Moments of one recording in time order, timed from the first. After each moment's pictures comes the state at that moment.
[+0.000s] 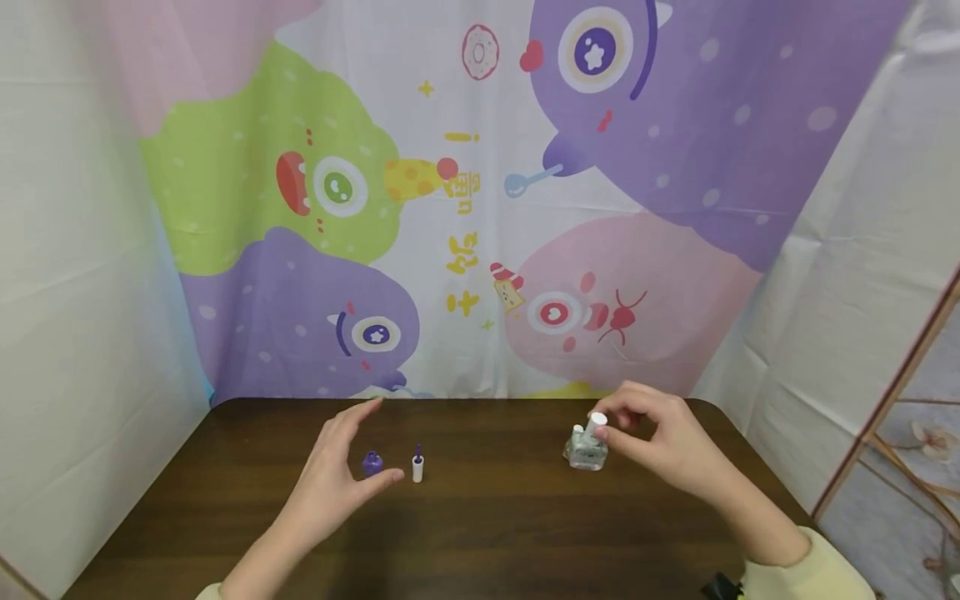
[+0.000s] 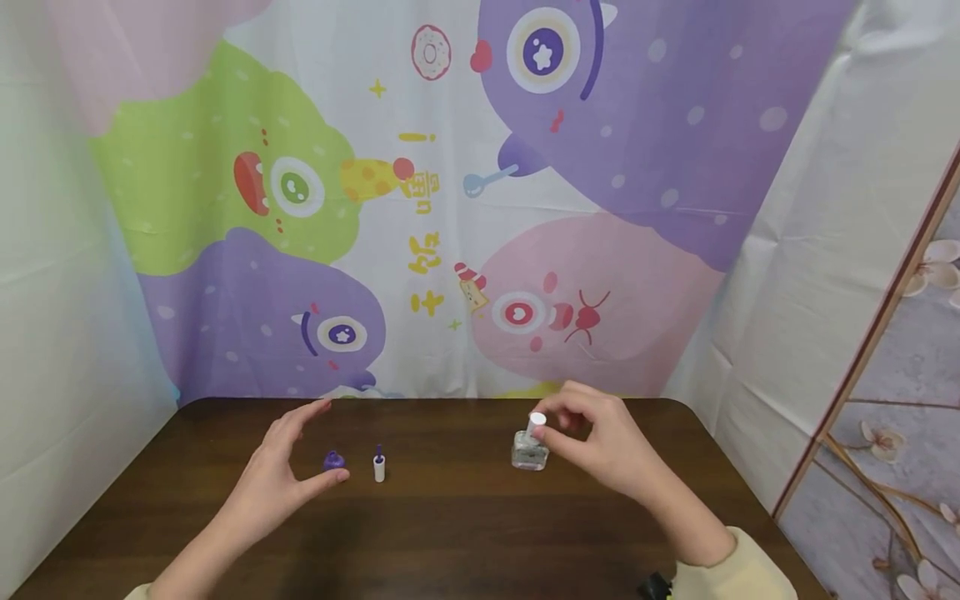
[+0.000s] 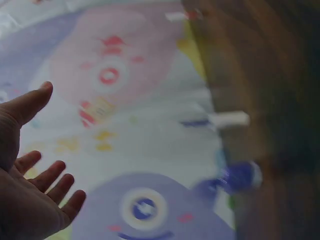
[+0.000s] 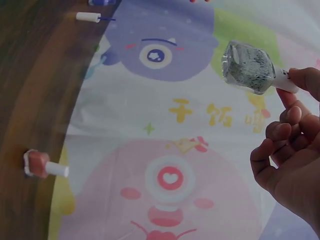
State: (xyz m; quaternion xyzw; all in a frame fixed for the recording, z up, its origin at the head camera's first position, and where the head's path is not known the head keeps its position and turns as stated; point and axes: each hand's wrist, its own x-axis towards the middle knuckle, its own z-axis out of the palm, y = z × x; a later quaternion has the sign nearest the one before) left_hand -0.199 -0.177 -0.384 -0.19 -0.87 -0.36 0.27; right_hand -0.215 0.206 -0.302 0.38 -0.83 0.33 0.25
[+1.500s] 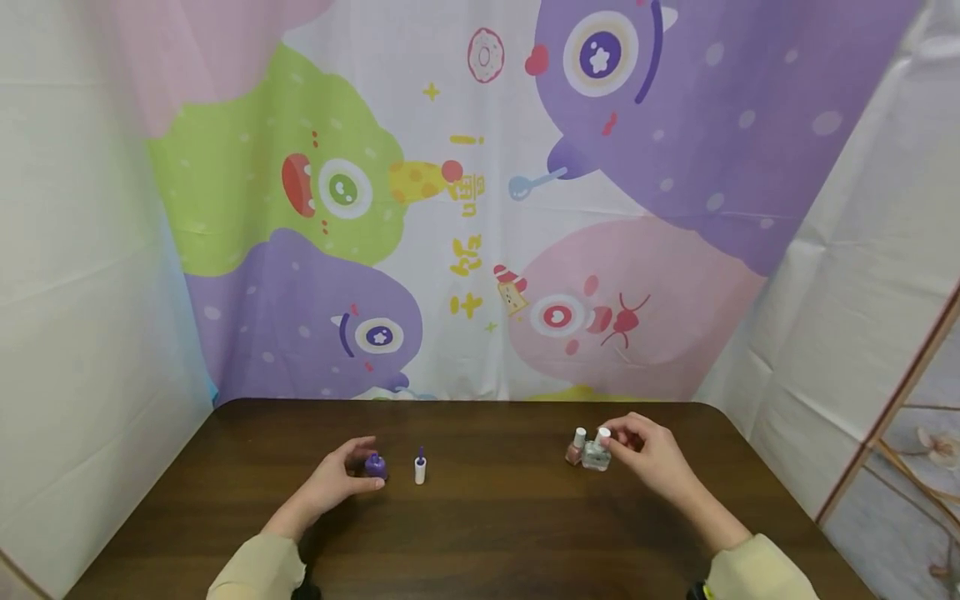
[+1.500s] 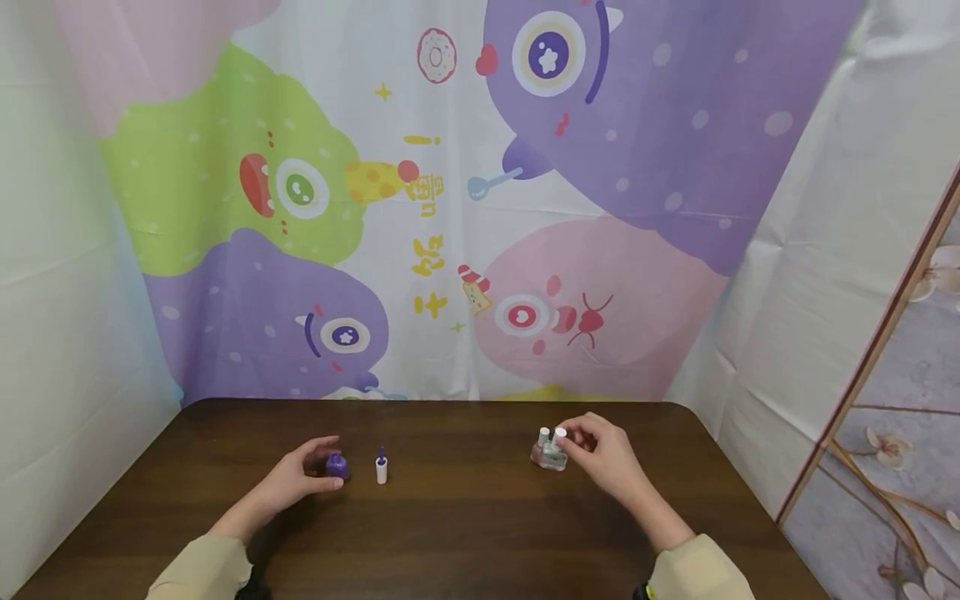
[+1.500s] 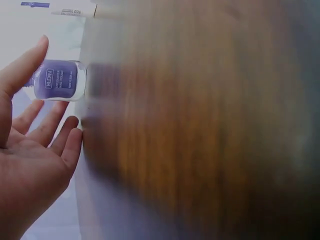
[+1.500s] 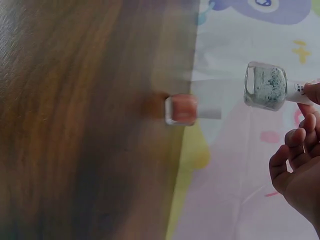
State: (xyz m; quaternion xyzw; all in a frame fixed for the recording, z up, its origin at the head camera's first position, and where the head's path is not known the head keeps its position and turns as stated) left_hand -0.284 -0.234 -0.491 -0.09 -0.86 -0.50 0.01; right_hand -0.288 0.240 -0.418 0.23 -0.87 0.36 0.23
